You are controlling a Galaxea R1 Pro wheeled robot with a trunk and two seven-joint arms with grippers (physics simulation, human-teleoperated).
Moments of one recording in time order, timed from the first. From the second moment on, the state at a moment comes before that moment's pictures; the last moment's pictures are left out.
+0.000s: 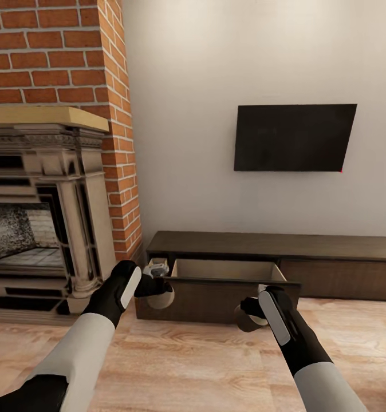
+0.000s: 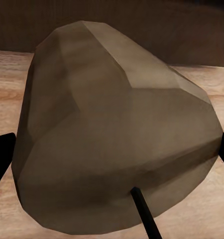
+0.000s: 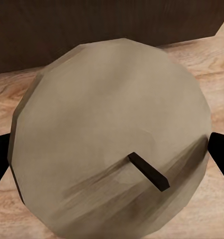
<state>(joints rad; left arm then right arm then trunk) -0.83 -0.11 0.01 -0.78 0.15 1.04 -0.03 -0.58 0.03 0.09 -1.09 -0.53 0.96 -0.56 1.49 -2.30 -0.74</state>
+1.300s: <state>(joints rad) -0.83 -0.11 0.01 -0.79 0.15 1.04 -0.04 -0.58 0.03 0.09 -1.09 -0.53 0.96 -0.56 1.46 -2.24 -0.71</state>
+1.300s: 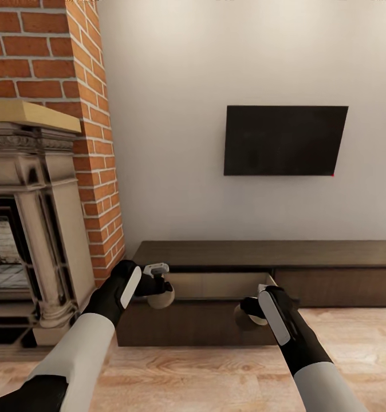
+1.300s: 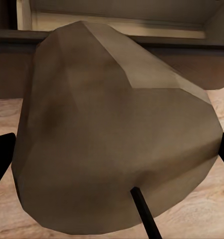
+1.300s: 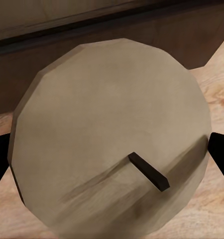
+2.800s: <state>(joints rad) -0.83 -0.11 0.01 -0.78 0.15 1.04 -0.04 -0.58 0.04 0.09 -1.08 -0.52 0.79 -0.56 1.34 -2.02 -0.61</state>
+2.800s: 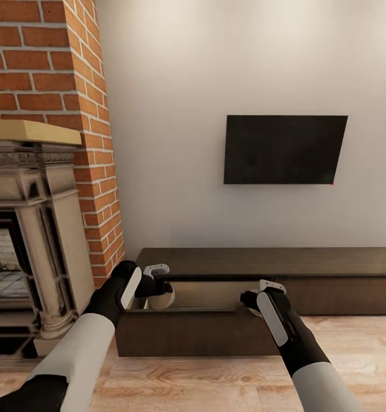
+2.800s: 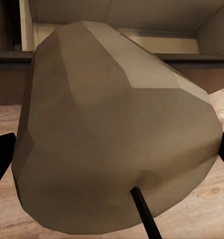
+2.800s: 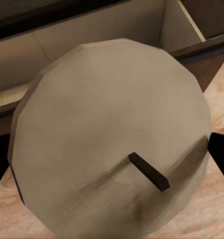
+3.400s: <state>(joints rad) -0.83 -0.12 -0.02 -0.78 0.15 1.04 -0.04 -0.58 0.04 0.09 -1.07 -0.52 0.78 -0.56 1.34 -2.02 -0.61</state>
